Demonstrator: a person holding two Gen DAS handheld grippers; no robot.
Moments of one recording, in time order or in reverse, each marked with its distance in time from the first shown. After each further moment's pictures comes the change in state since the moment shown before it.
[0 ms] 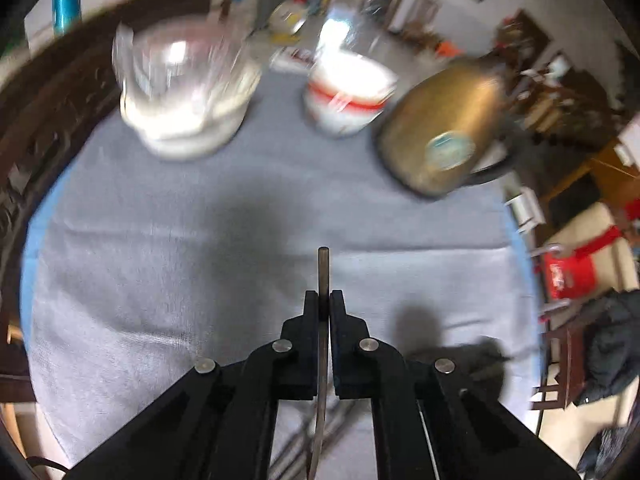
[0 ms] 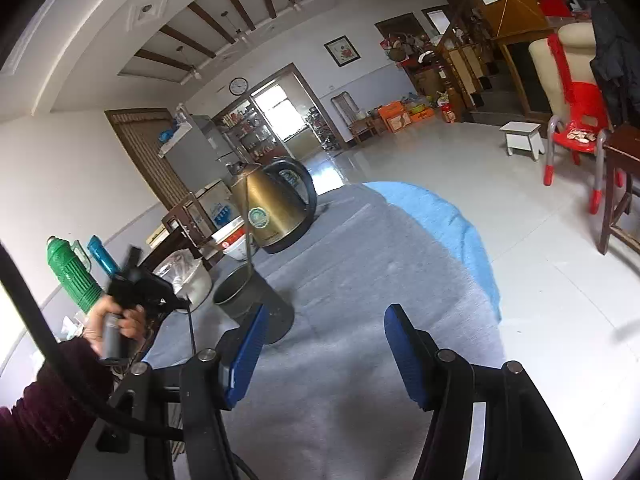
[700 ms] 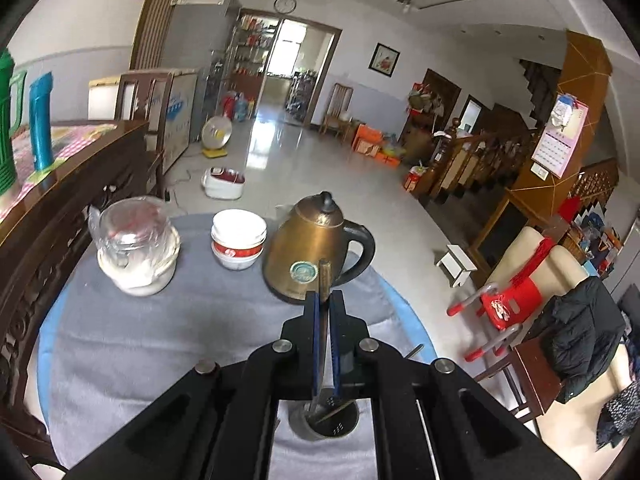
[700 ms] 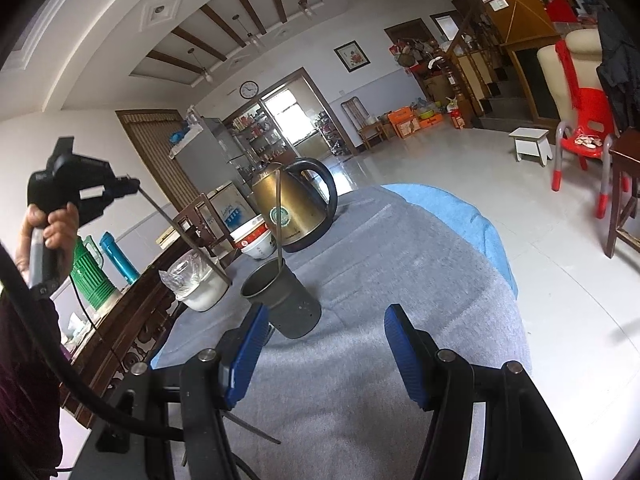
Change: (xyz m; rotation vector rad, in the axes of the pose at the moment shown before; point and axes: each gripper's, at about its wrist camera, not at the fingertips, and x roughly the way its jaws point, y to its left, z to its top) left arm -0.144 -0.100 0.011 0.164 -0.350 -0.170; right arm -0.009 0.026 -0.011 -0.012 -0.014 0.018
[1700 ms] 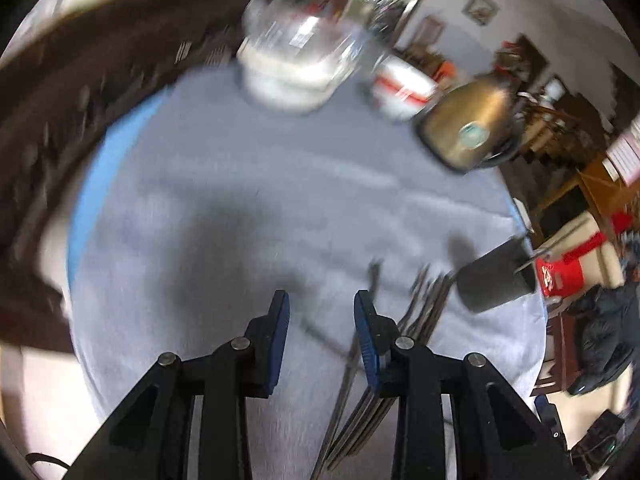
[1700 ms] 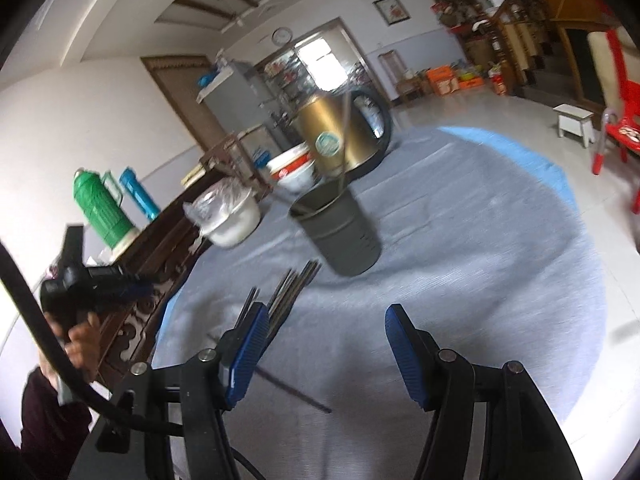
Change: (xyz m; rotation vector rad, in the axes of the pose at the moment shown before) left arm 0.015 0.227 -0.186 -0.291 0.358 0.158; right arm 0.067 0.060 -0.049 -0.094 0.211 0.101
